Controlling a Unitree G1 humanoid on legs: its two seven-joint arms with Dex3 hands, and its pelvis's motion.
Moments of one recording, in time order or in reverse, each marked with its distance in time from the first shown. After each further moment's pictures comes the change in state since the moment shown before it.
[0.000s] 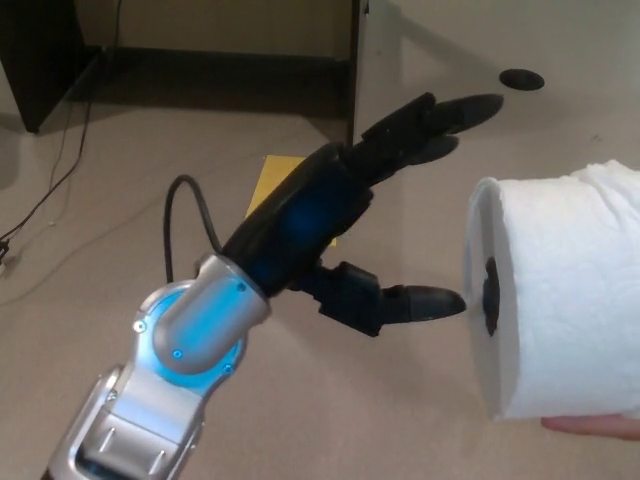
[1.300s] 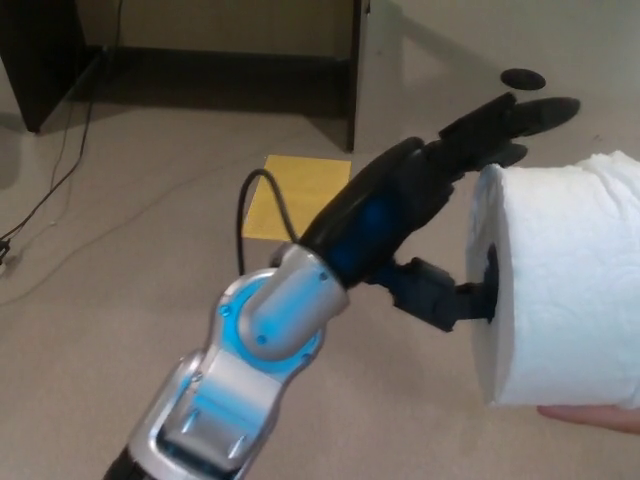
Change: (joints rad) left_arm -0.099 -0.165 -0.084 0.118 0.085 0.047 0.025; right_arm -0.003 0.002 -0.016 -0.005 -0.010 -0.006 0.000
